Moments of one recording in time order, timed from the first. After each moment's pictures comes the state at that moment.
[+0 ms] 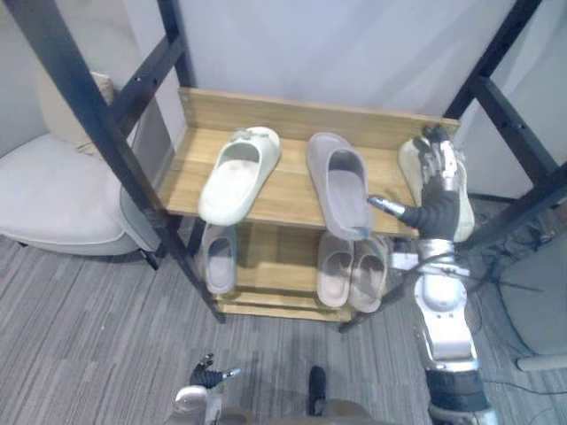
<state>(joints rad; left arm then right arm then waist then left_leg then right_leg) 0.02 0.10 0.02 1.05 0.04 -0.10 0.08 -0.19 -0.19 -0.04 -0.24 -0.07 -0.17 -0.23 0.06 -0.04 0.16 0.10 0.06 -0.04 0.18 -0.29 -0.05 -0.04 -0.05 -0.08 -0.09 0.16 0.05</state>
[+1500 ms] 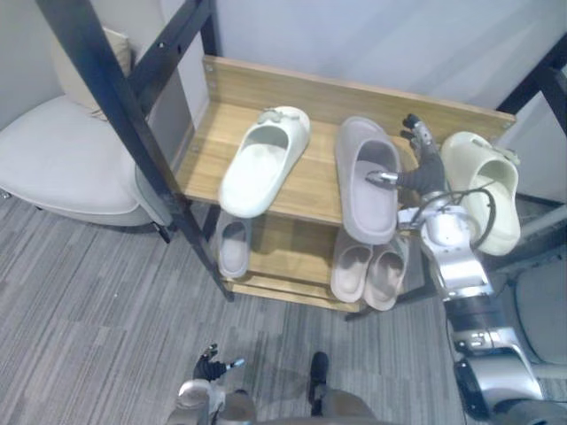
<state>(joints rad) 0.02 0.10 0.02 1.01 0.00 -0.10 0.07 -0.55 -0.44 0.04 0.27 -0.02 -0.06 -0.12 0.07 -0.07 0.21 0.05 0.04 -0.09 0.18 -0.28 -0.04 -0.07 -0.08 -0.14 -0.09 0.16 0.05</state>
